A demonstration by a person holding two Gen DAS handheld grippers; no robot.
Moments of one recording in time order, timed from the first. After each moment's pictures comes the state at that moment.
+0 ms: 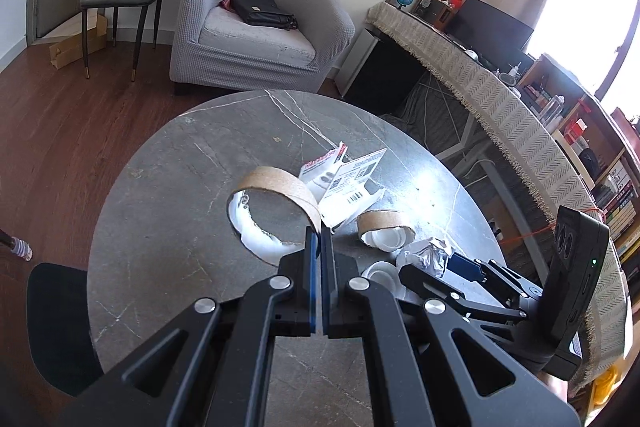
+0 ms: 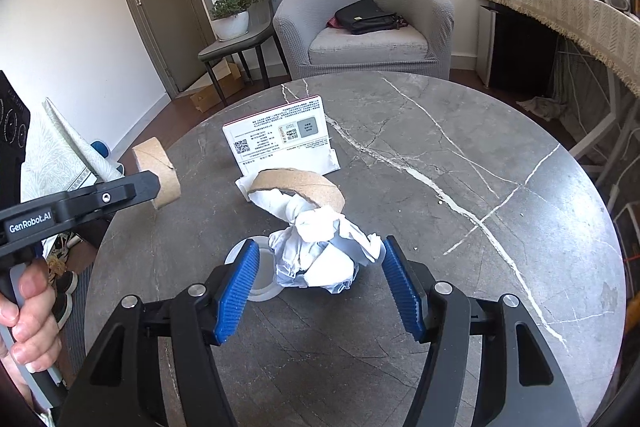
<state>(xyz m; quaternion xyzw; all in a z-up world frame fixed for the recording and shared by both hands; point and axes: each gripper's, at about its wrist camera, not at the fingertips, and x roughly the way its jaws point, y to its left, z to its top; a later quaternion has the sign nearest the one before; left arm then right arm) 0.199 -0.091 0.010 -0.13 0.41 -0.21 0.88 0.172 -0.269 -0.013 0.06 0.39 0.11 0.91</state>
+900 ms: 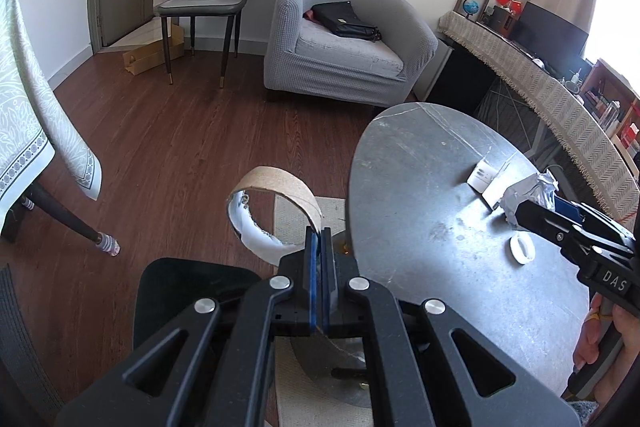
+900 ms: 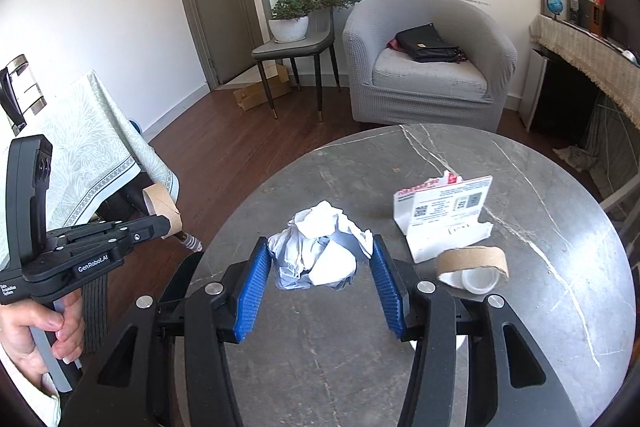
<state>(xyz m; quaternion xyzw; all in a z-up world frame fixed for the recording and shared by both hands) 0.172 0.056 -0.003 -0.09 0.41 -0.09 0.90 0.173 -0.139 0.039 0.00 0.37 0.19 0.91</state>
